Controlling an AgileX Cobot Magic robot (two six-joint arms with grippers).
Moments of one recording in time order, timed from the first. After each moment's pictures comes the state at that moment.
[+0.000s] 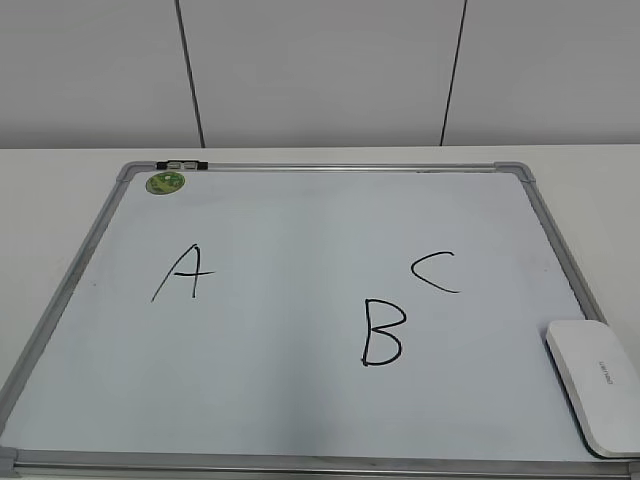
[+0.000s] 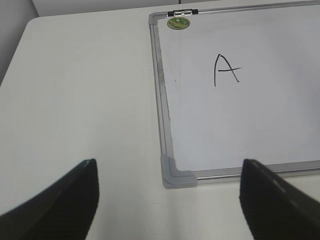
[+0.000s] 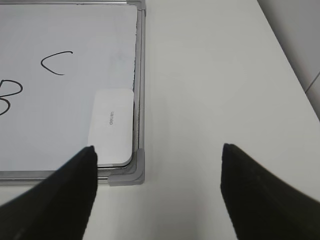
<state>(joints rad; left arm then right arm) 0.01 0.01 -0.51 -0.11 1.11 0.10 -0.03 -0.02 -0.50 -0.06 1.14 -0.03</state>
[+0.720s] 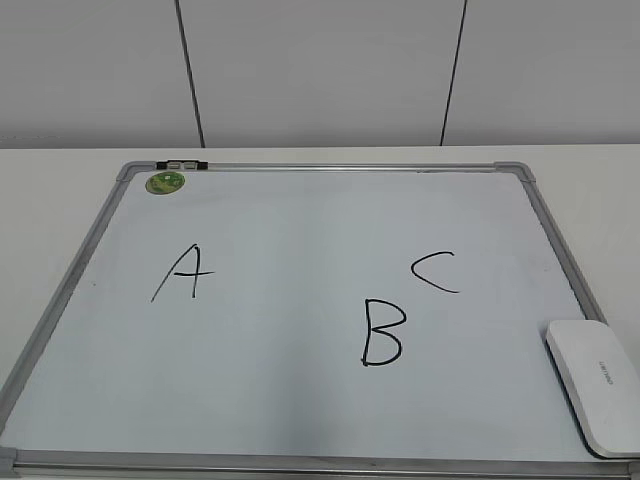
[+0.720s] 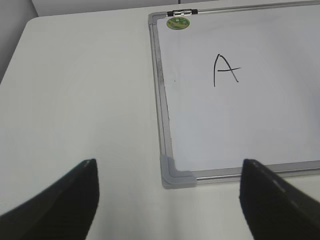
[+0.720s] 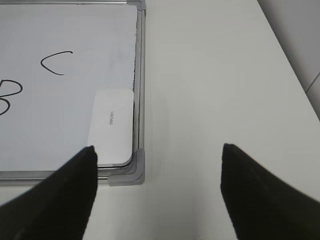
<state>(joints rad) 0.01 0.01 -0.51 -0.11 1.11 0.10 -0.03 -0.02 -0.50 -0.06 1.14 -0.03</state>
